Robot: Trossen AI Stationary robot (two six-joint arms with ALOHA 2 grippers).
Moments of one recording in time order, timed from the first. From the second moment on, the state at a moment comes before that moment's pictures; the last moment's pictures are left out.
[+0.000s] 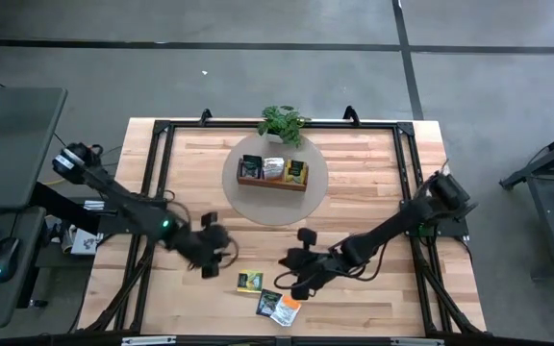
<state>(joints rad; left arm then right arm) -0.60 1.28 0.73 -0.38 -0.40 -0.61 0.50 1.86 1.16 -0.02 0.49 0.46</state>
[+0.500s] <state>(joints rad) -0.87 1.42 0.62 -0.07 -0.64 -0.95 0.47 2.12 1.29 0.23 0.31 0.39</state>
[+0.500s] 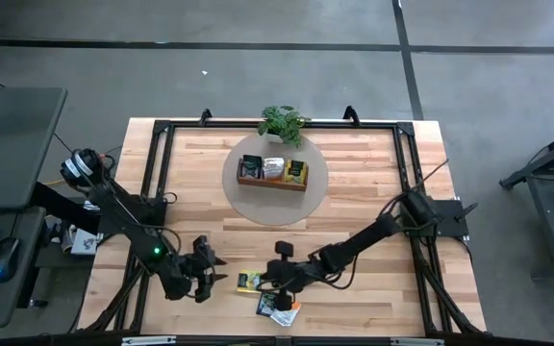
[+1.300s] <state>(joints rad) -0.87 1.61 0.62 0.13 -0.66 -0.99 0.47 2.23 1.32 0.26 0.30 0.44</state>
